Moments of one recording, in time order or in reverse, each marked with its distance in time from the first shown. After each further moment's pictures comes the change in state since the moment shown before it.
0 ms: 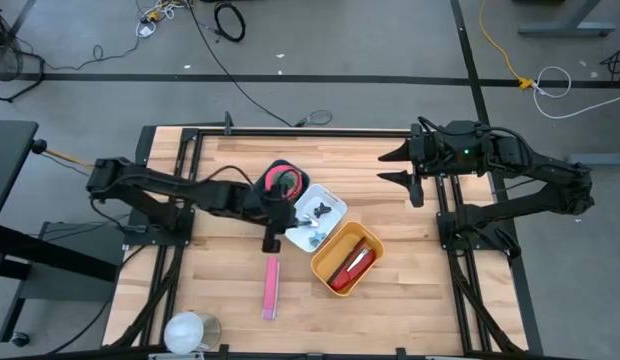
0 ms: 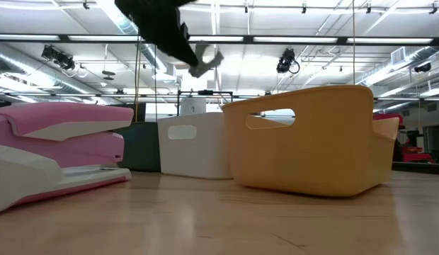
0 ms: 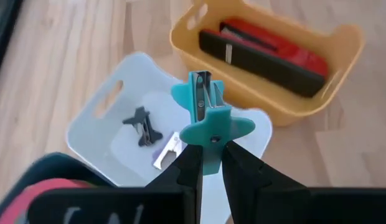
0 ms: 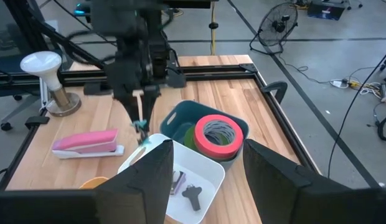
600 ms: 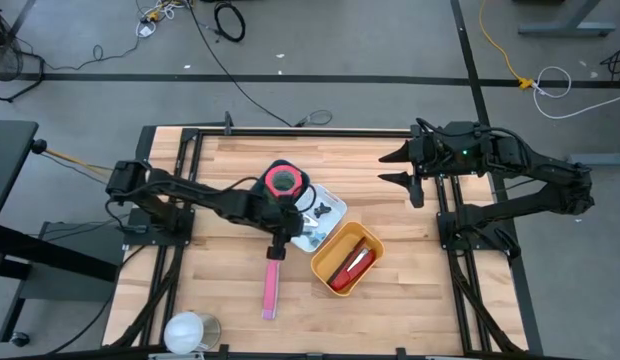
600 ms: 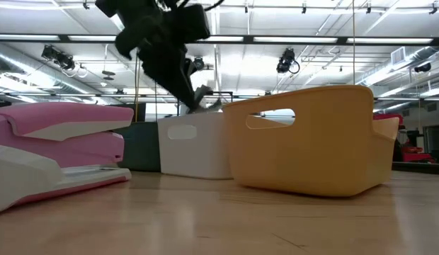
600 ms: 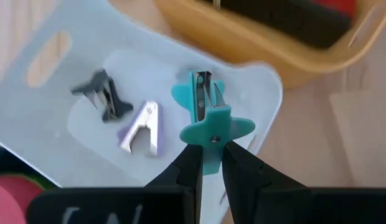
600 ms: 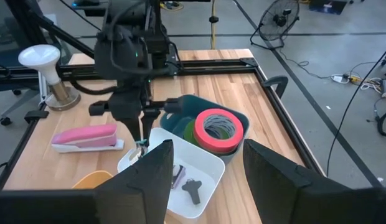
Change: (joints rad) left arm 0.000 0.173 0.000 0.003 0.042 0.006; right arm 0.000 0.000 0.000 -0.022 0.000 0.001
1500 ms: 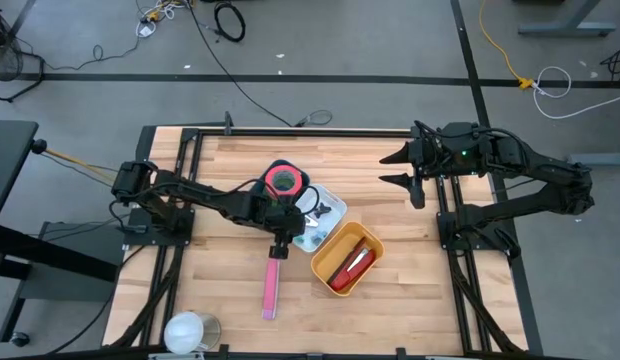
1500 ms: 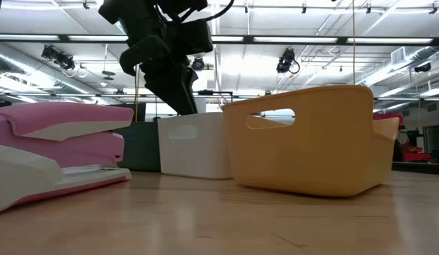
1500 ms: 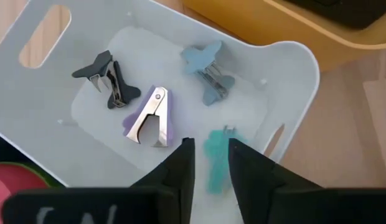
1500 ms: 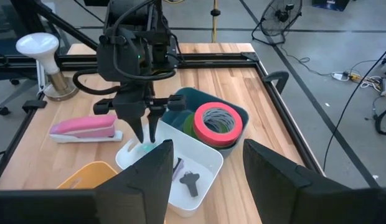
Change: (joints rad) left arm 0.002 0.053 -0.001 -0.001 -0.045 -0.002; right arm 0.000 0.000 0.000 -0.029 -0.002 -0.021
